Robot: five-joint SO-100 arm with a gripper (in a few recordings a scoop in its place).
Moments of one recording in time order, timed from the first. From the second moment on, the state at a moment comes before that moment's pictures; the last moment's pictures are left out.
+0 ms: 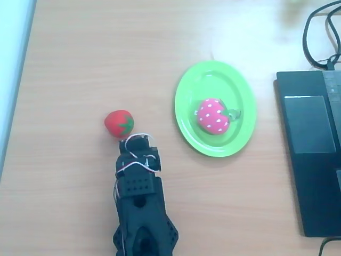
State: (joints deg) arm -5.2 187.2 172.5 69.7 -3.6
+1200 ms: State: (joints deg) arm -10.5 155.0 155.2 56.2 -13.7
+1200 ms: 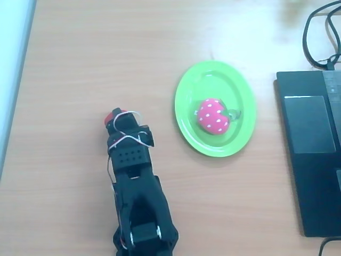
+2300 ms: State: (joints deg) arm -8.9 128.1 153.7 34.5 -13.7
